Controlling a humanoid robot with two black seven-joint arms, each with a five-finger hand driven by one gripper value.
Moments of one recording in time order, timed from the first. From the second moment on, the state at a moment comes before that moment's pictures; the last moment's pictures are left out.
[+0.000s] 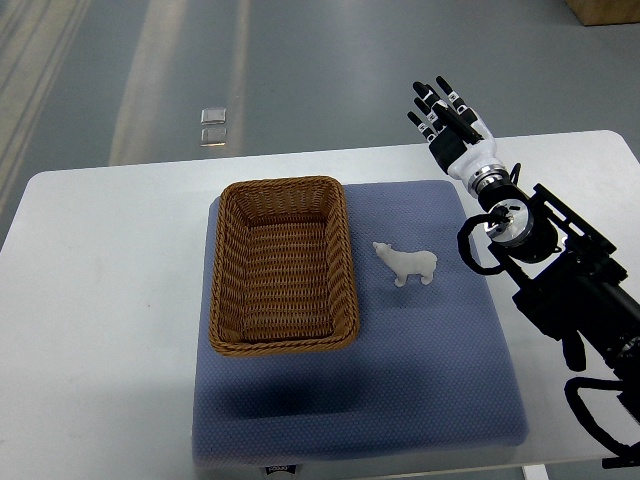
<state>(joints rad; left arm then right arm) -0.06 0.00 -0.19 -0.28 0.02 -0.02 0.10 0.71 -0.03 1.10 0.75 -0.19 0.01 0.20</state>
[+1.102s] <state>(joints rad) -0.06 0.00 -0.19 -0.28 0.01 -0.02 0.10 0.99 -0.34 0.65 0.85 -0.82 0.19 0.13</state>
